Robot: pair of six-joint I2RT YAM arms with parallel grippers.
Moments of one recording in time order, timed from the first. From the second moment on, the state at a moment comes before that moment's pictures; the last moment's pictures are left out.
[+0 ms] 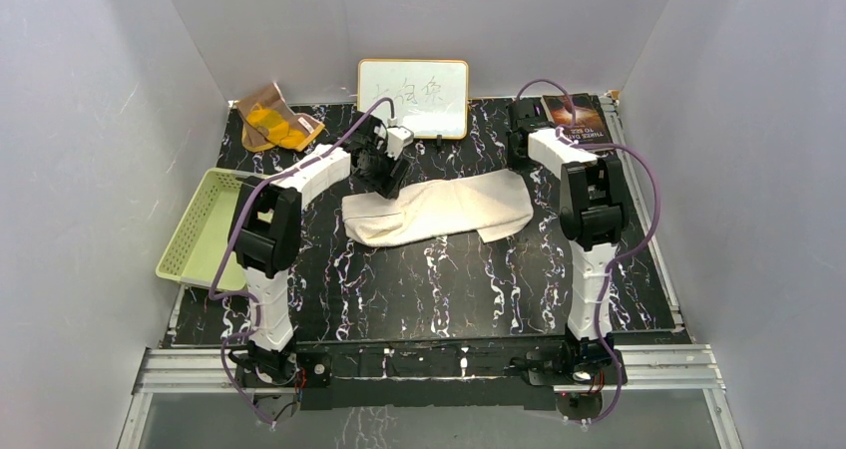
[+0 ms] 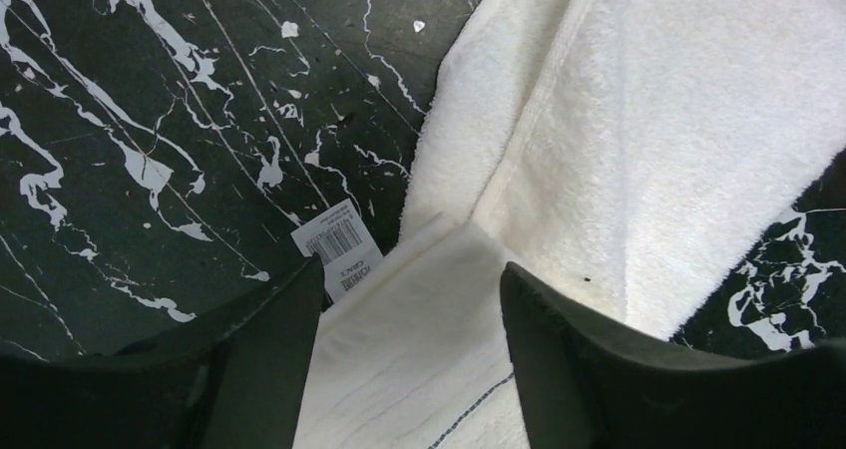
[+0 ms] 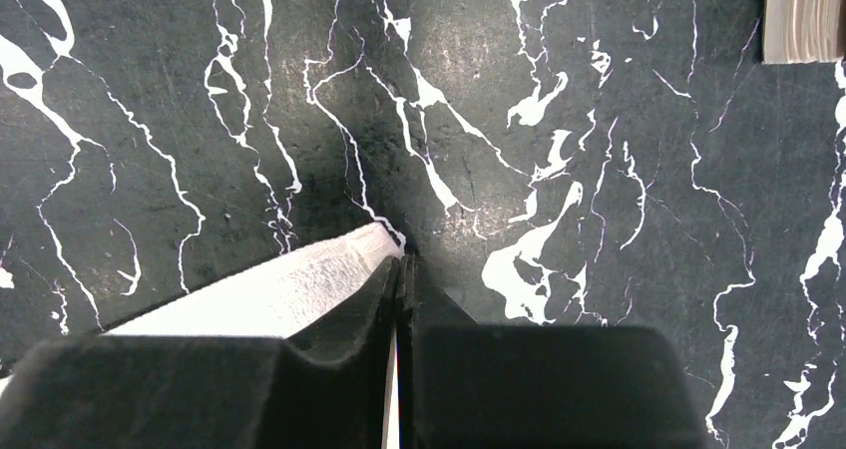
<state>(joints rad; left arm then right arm) -0.40 2.01 1.52 -0.54 0.26 0.24 0.15 2.19 1.68 -0.52 0.23 0.18</state>
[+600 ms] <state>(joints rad) -0.18 1.95 1.42 -0.50 0.47 0.13 0.14 2.02 1.57 -0.47 0.12 0.21</state>
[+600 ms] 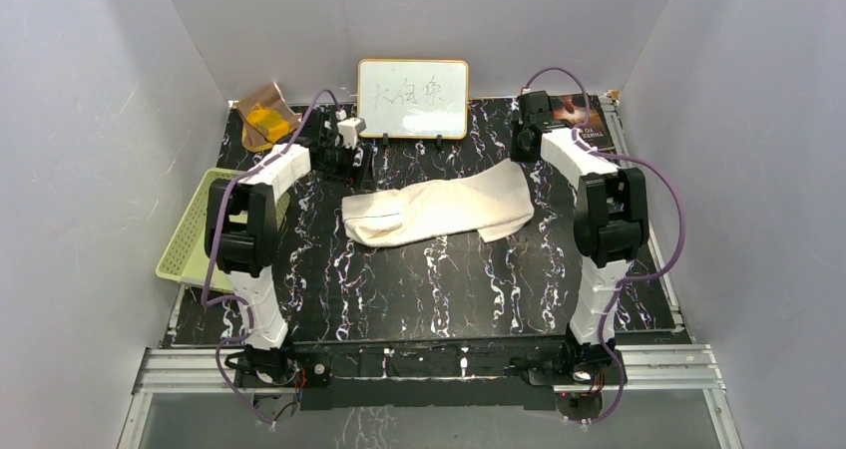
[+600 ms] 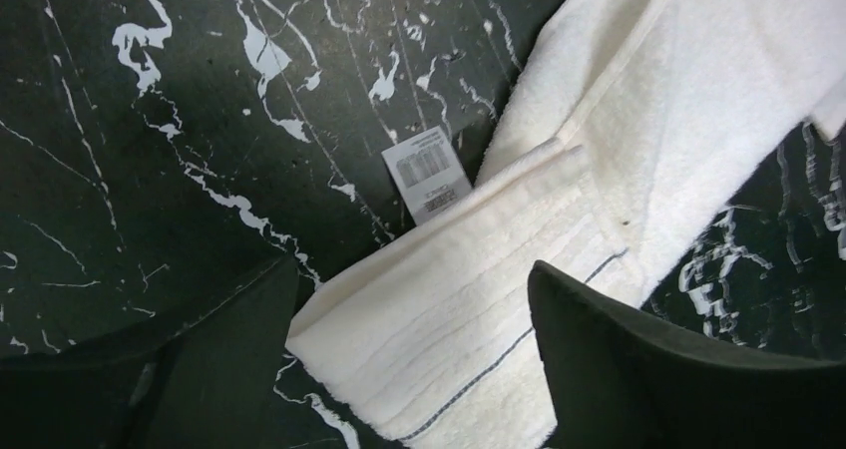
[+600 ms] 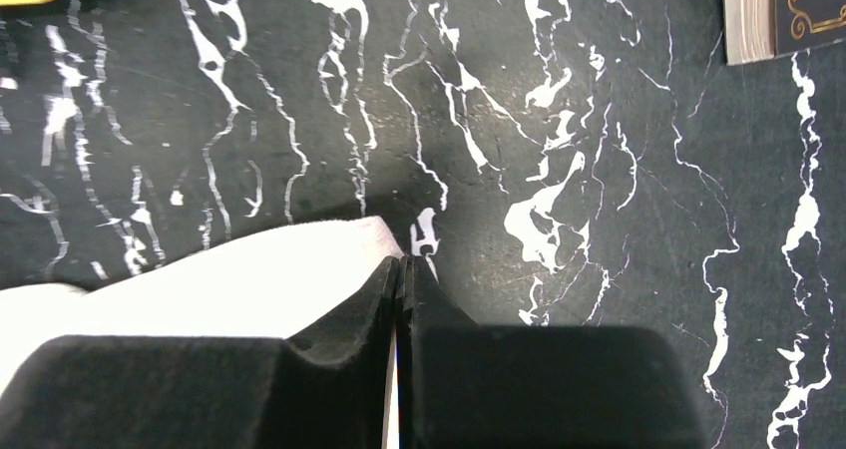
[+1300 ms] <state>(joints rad) -0.42 2.09 1.54 -0.55 0.25 0.16 0.14 2.00 1.57 -0.47 0.08 0.21</state>
